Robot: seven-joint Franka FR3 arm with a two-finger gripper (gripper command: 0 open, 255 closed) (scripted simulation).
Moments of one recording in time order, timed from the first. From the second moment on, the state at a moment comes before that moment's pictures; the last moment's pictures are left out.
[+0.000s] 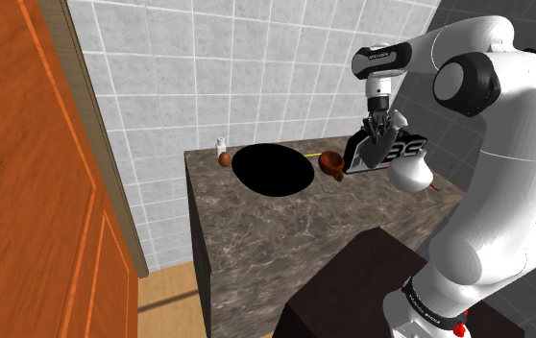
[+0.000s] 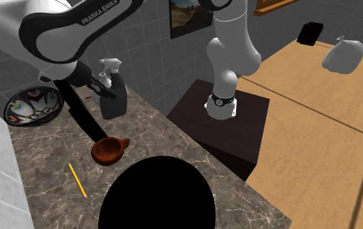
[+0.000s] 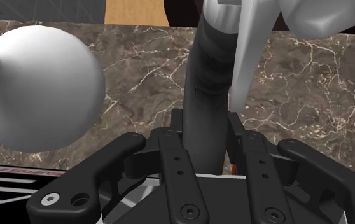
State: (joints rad) arm -0.42 0.37 -0.26 -1.55 -0.09 1.40 -0.35
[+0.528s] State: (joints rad) arm -0.42 0.40 -0.26 -1.62 -0.08 1.50 -0.34
